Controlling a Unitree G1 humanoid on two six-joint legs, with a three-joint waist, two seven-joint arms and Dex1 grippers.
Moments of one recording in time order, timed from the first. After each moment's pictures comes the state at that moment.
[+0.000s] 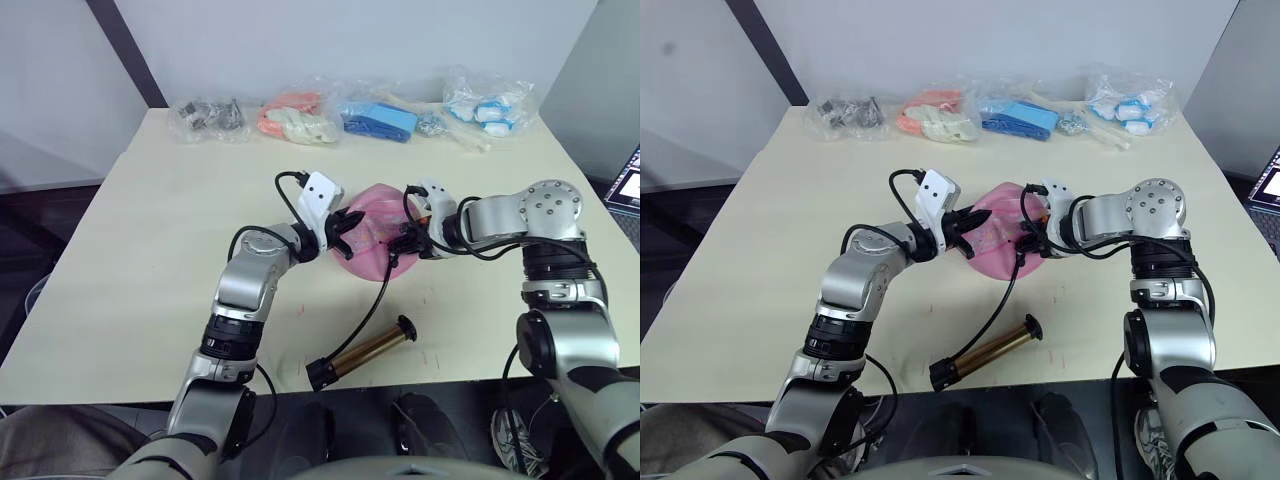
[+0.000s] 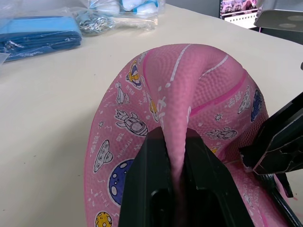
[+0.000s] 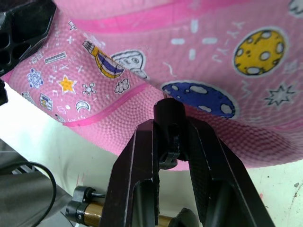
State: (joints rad) left arm -0.56 0.24 -0.10 -0.03 -0.14 0.67 -0.65; right arm -0.95 -0.26 -0.16 0.38 1.18 1.61 -0.39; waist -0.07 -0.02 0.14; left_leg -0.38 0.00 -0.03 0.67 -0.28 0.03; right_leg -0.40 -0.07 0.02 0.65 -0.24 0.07
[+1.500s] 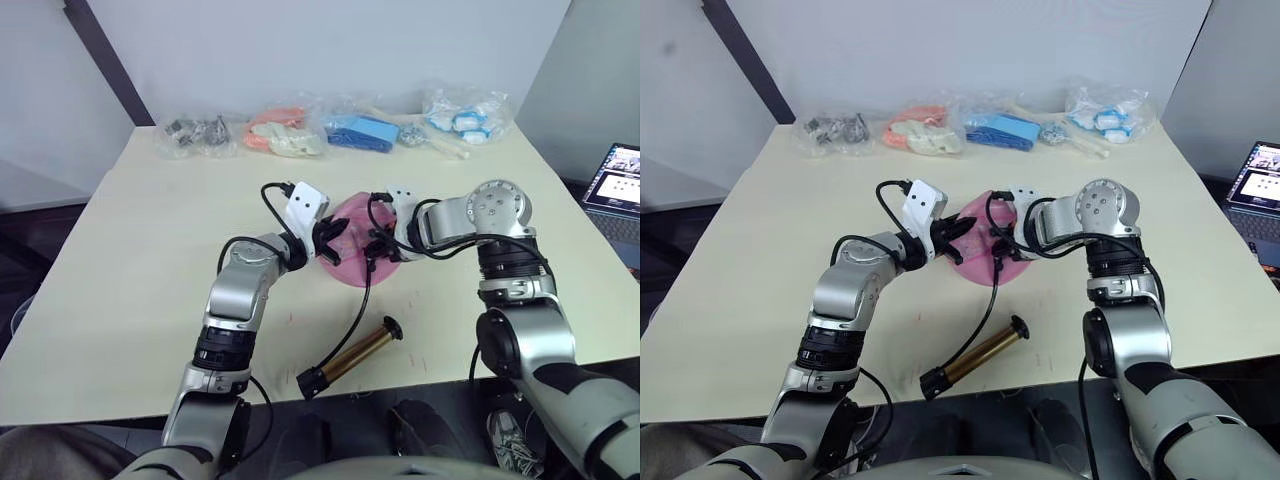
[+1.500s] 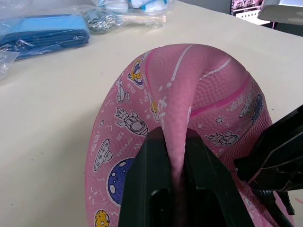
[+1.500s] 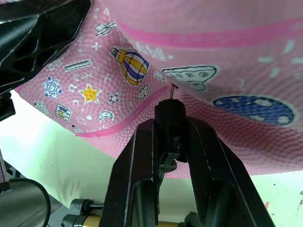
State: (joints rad) left arm -0.50 0.25 -0.06 -0.05 -0.10 0.68 -0.63; right arm -1.00 -0.08 -0.13 0.39 0.87 1.61 -0.26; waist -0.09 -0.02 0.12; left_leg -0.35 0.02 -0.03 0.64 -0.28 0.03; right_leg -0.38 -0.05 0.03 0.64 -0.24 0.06
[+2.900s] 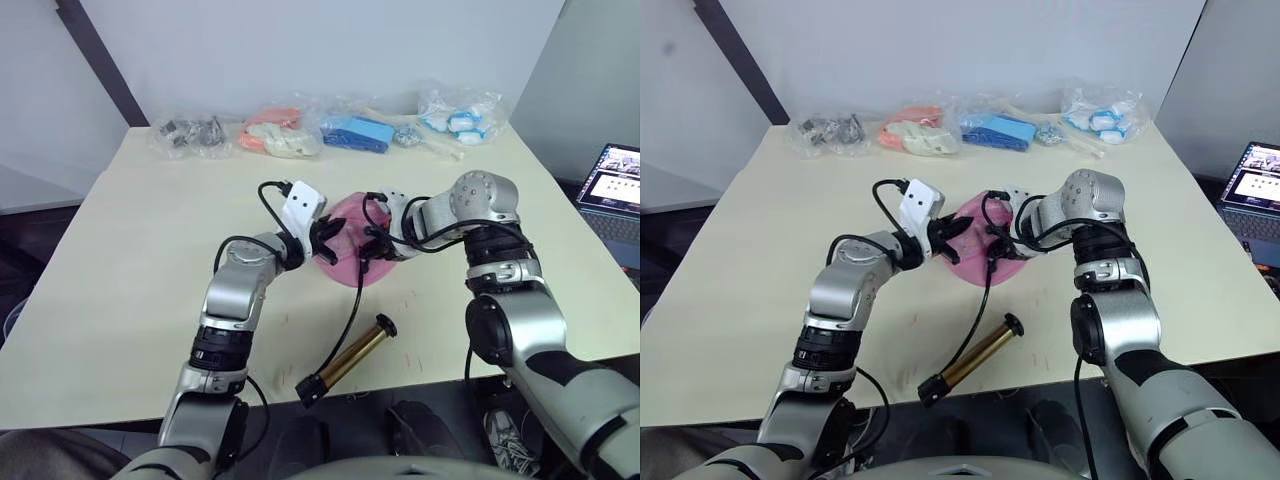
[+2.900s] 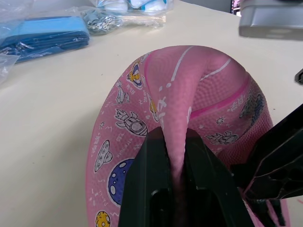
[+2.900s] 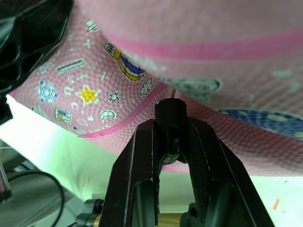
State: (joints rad) left arm -0.51 0.27 -0.06 -0.04 -0.10 0.67 -0.63; right arm -1.08 -0.04 -0.16 0.50 0.52 1.61 0.08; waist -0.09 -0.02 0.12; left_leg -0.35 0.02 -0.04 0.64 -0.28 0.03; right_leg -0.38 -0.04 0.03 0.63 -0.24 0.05
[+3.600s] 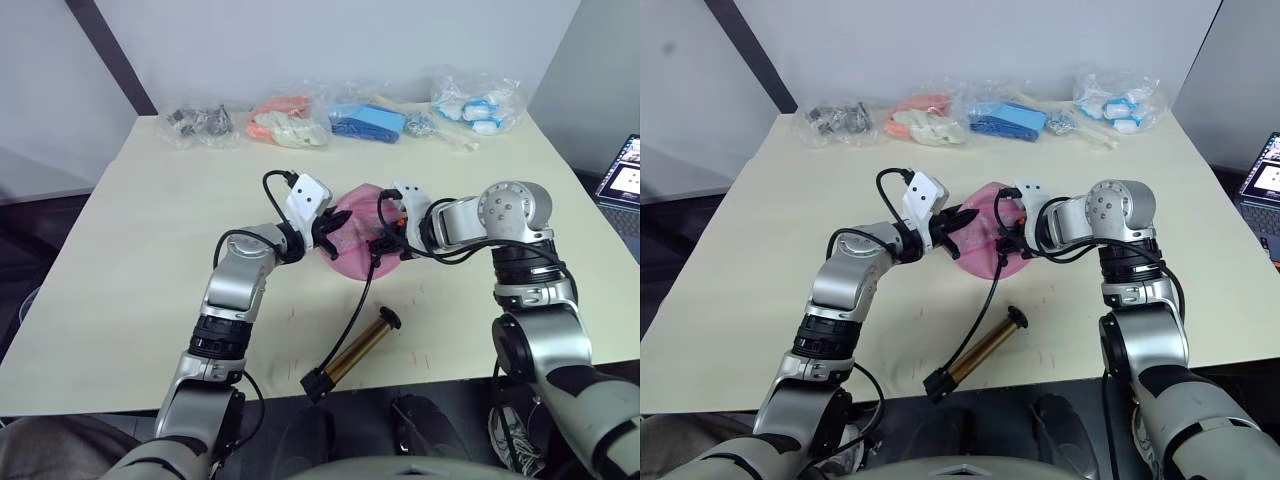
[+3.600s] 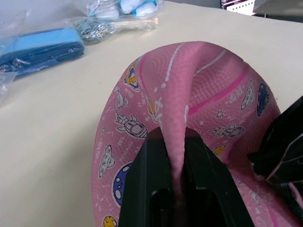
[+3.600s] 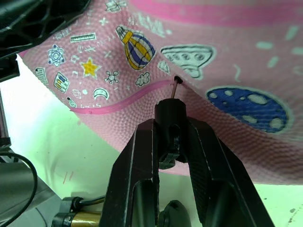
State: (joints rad) left arm -0.55 0.30 -0.08 0.04 -0.08 0.52 -0.72; right arm -0.96 -0.18 -0.04 0.25 0.76 1.61 0.04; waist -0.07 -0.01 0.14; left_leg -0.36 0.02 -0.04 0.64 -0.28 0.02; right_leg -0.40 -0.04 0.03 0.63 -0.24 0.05
